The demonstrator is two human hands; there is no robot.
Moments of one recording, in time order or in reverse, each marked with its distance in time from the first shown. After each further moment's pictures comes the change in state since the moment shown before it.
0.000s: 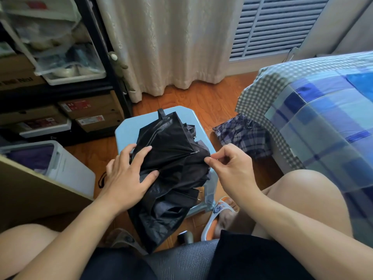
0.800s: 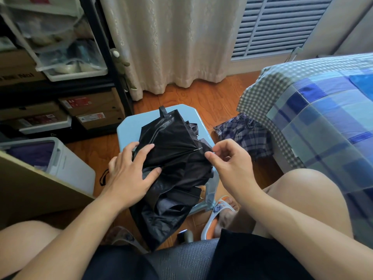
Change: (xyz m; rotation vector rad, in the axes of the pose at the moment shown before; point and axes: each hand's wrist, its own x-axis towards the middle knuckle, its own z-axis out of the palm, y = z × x) left_hand 0.001 0.003 -0.002 -0.027 0.015 -0.011; right_hand 0.002 -0.008 0.004 0.108 -0.062 0.069
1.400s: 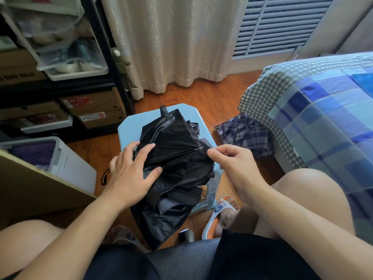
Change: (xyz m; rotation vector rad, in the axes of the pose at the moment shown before) left_hand 0.000 0.000 0.000 -0.008 -0.003 -0.003; right_hand 0.007 -0.003 -0.009 0.256 -0.103 0.311
